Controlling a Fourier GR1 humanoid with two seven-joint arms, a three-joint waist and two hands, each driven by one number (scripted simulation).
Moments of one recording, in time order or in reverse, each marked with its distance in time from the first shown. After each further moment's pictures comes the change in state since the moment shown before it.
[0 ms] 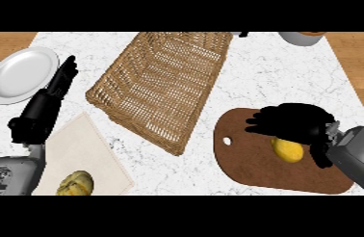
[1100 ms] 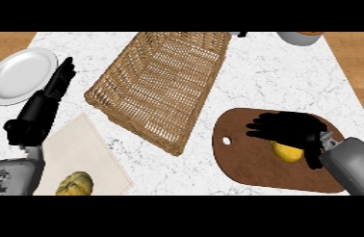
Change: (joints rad) left arm 0.014 -0.058 0.077 -0.021 -0.063 -0.078 0.008; right arm 0.145 0.136 -0.127 0.167 0.278 -0.181 -0.212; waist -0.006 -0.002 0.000
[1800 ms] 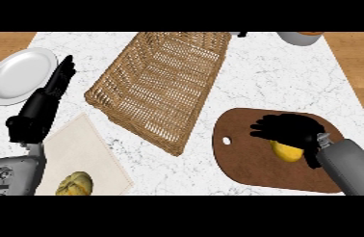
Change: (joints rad) left arm -0.018 -0.032 0.037 0.014 -0.039 -0.030 -0.002; right arm 0.023 0.071 -0.062 0.143 0.143 -0.072 -0.069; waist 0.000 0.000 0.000
